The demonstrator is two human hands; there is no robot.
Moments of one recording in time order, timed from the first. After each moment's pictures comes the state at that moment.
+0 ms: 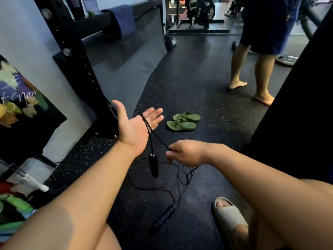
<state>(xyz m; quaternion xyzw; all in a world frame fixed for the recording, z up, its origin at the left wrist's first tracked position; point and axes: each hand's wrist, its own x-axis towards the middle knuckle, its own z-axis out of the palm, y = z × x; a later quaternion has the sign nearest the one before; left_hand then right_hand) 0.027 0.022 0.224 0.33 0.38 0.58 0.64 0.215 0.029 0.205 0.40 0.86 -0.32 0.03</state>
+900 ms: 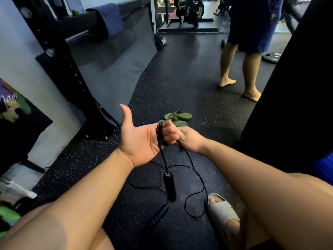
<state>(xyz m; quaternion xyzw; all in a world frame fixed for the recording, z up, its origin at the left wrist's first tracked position) 0.064 0.001 0.226 0.34 0.24 0.43 0.80 0.246 0.054 0.181 0.47 0.73 -0.45 -0.24</state>
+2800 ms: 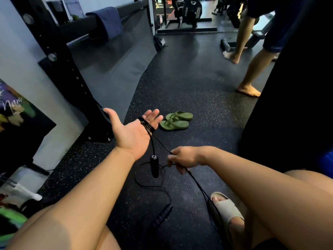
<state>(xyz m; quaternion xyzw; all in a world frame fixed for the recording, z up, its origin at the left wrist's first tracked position) 0.055 0.016 0.223 0.23 0.27 0.62 0.70 0.234 0.031 0.166 0.48 0.74 -0.46 0.07</state>
